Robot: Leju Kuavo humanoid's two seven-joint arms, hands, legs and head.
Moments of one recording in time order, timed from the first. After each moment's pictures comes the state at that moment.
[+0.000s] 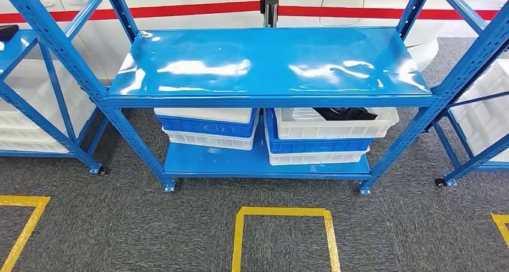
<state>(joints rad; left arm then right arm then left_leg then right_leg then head) -0.09 -0.16 1.08 -0.20 -0.89 0.12 -0.17 -0.05 0.09 -0.23 -0.18 0.58 -0.50 0.27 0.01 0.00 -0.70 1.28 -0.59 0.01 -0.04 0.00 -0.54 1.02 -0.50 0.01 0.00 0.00</state>
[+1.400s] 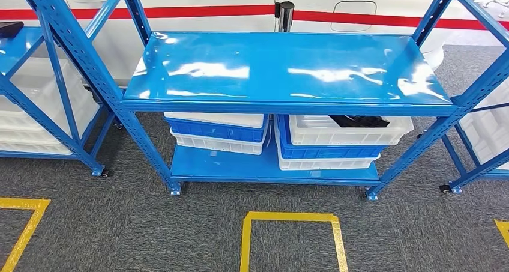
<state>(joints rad) 0.03 -0.12 0.76 -0.21 -0.63 0.09 -0.08 -0.04 0.06 -0.19 -0.30 0.39 -0.34 0.18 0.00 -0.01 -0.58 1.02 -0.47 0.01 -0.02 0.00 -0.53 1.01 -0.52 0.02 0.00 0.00</state>
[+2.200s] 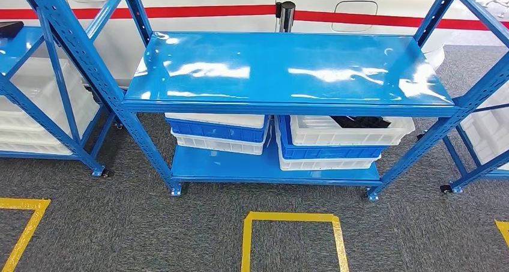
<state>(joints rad) 0.12 -0.04 0.16 -0.35 -0.11 0.02 -0.02 0.11 0.01 -0.05 -0.37 0.07 -0.06 0.04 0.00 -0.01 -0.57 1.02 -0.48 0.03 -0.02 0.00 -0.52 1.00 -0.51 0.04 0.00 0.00</state>
